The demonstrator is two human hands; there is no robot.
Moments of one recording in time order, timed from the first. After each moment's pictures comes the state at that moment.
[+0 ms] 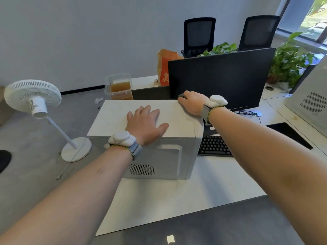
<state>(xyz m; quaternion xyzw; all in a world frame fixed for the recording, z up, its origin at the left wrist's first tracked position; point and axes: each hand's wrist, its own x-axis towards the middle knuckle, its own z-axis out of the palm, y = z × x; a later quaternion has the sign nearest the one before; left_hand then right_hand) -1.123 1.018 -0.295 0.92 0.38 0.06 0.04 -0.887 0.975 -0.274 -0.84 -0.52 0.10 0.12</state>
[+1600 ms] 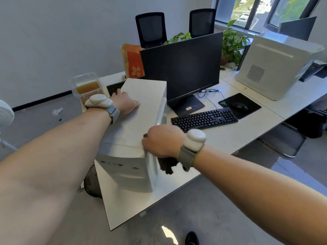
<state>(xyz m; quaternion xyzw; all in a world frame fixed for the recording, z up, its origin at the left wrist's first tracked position) -1.138 1.091 -0.273 0.92 0.38 -0.07 0.08 -1.158 0.850 -0.235 -0.86 -0.48 0.17 0.03</state>
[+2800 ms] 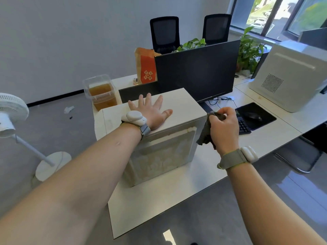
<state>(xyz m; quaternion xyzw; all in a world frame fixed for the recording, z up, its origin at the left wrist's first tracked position) -1.121 1.050 -0.286 0.94 0.33 -0.05 0.02 -1.045 0.816 -0.282 -0.80 -0.12 0.03 0.59</state>
